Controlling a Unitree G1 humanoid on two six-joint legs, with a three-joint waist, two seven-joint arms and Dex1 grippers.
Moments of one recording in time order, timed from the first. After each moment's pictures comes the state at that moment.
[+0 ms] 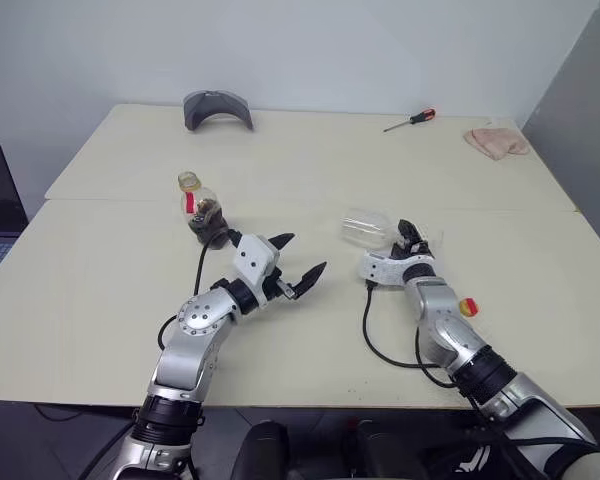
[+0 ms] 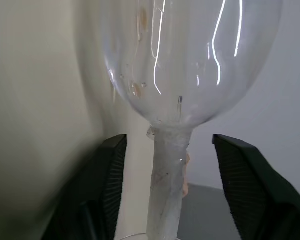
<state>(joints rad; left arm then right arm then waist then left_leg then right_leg) -0.25 0.32 -0.08 -0.11 -0.21 0.17 -0.60 -0.55 -0.39 0.58 0.25 -0.94 0.50 0.07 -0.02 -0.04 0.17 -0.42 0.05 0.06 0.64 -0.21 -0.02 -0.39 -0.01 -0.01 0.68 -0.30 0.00</state>
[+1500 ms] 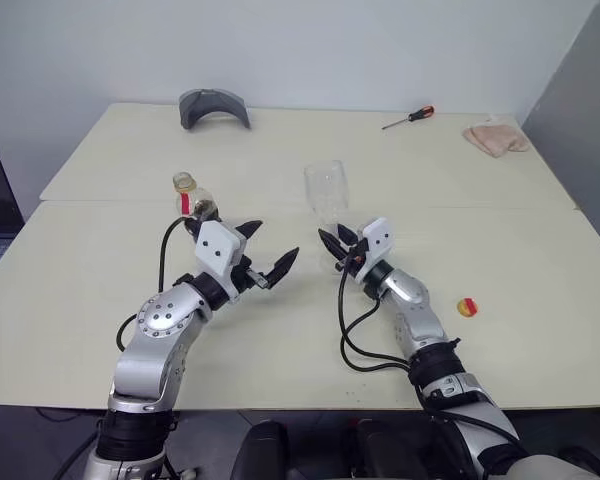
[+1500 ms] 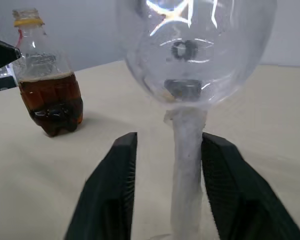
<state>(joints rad) -0.21 0.41 0.04 -0.34 -0.30 0.35 -0.56 -0.56 0.01 0.03 0.58 0.13 -0.25 0.61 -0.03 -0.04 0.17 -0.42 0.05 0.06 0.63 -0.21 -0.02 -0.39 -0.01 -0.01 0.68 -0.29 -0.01</state>
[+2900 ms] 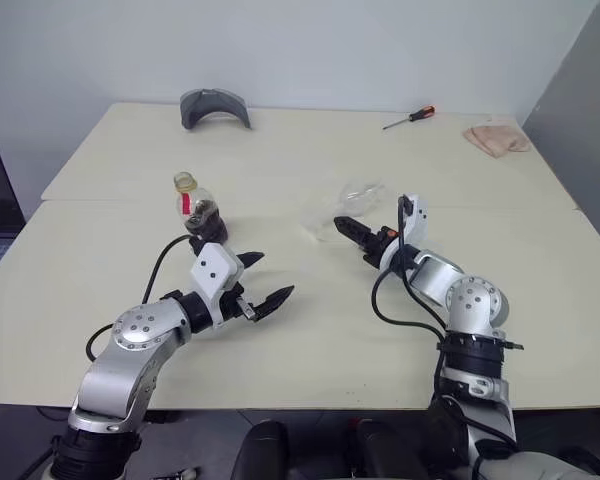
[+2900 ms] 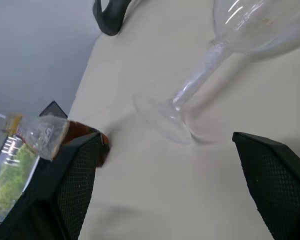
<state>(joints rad) -0.11 0.58 0.03 -0.39 -0.35 0.45 -0.69 -0.67 0.10 -0.42 0.08 0.69 1.06 0.06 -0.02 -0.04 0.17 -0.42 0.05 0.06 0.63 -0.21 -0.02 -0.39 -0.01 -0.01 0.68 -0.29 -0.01</state>
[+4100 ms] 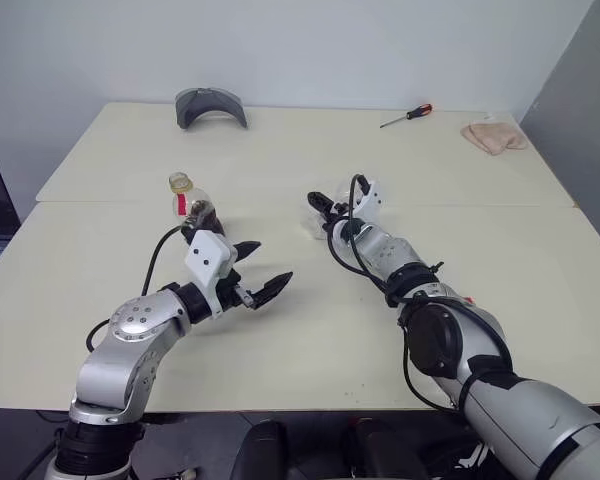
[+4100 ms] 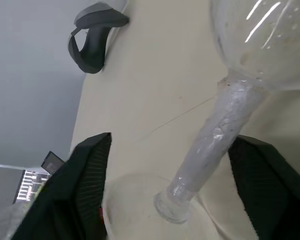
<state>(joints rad) -0.15 0.55 0.06 -0.39 -0.40 0.50 -0.66 -1.19 0.09 -0.51 1.26 0.60 0.26 0.24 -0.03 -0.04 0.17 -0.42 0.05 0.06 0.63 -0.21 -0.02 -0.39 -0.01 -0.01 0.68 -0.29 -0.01</state>
